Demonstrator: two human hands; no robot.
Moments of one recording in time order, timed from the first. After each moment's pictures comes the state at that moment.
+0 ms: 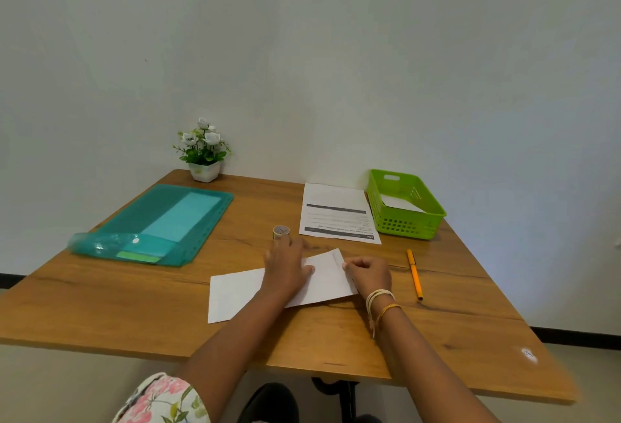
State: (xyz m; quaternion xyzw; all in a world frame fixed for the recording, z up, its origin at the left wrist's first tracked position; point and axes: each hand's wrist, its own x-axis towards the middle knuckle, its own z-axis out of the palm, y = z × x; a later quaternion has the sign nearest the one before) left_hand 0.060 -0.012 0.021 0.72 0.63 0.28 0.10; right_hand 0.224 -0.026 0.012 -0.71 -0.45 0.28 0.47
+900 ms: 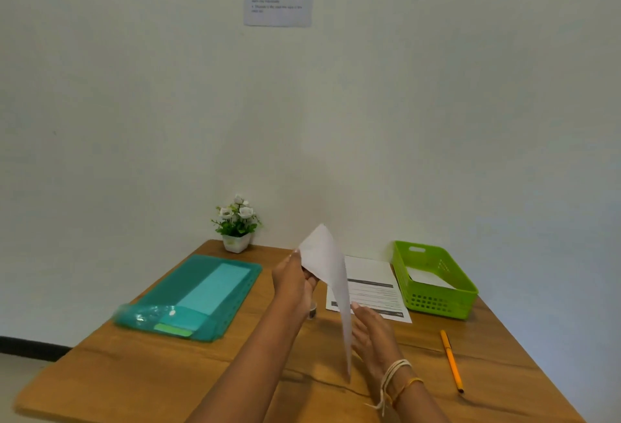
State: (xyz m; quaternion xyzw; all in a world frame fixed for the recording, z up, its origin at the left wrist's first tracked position) left_hand 0.039 -0.010 0.152 0.17 0.32 0.71 0.60; right_hand 0.179 -0.028 0.058 -0.46 -0.32 0.60 0.57
